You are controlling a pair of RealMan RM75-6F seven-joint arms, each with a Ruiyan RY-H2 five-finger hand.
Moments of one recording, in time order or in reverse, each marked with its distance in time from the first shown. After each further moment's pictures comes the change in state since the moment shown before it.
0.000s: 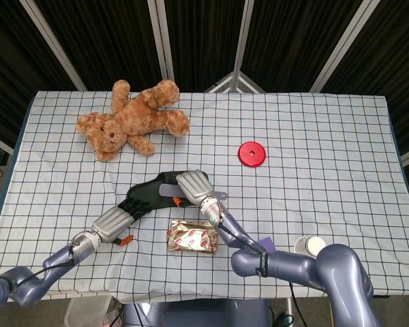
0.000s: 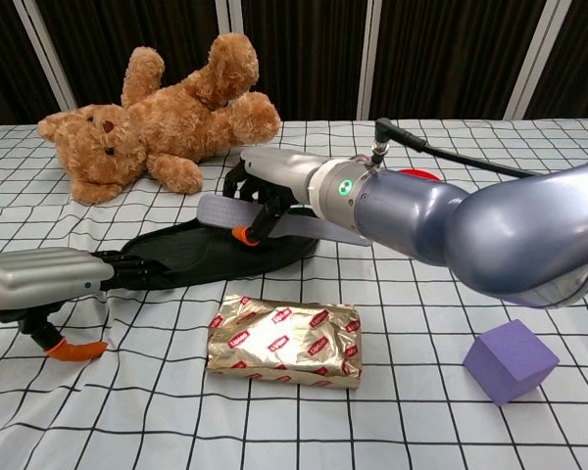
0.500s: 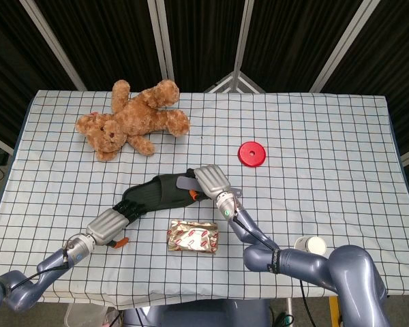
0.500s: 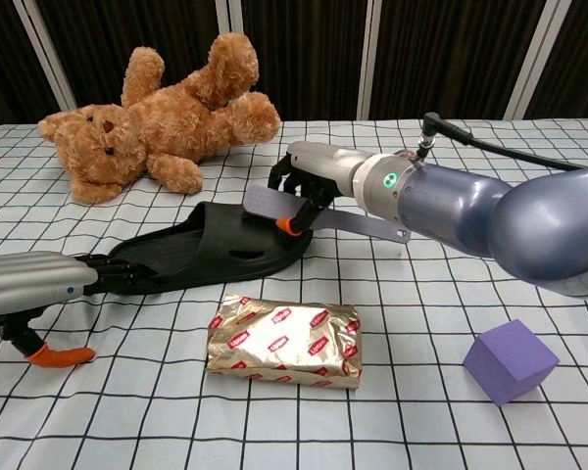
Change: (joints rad) left arm 0.020 0.017 0.016 -0.010 -0.001 0.025 0.012; right arm -0.057 0.047 -0.020 0.008 0.000 -0.006 0.022
